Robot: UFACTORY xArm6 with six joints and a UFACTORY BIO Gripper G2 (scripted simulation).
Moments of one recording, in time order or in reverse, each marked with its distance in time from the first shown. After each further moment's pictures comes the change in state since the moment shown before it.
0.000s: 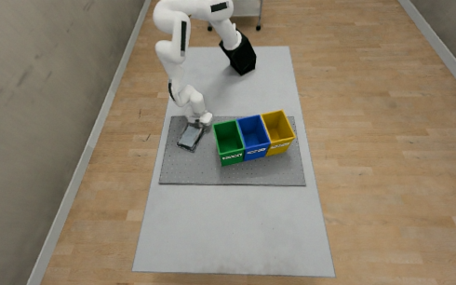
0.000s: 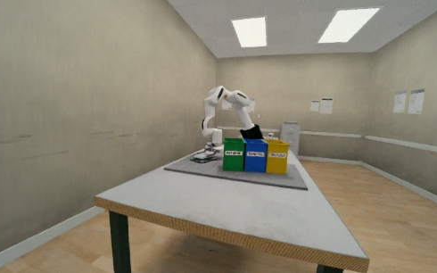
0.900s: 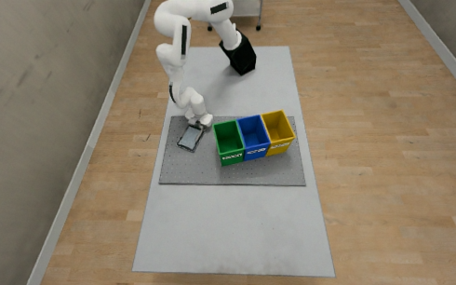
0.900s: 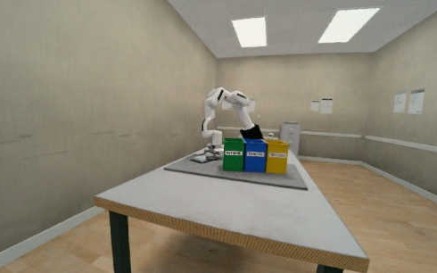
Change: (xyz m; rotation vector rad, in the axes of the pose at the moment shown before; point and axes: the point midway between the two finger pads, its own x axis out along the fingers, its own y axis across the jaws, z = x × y) arm 0.000 0.000 -0.014 0.000 0.000 0.000
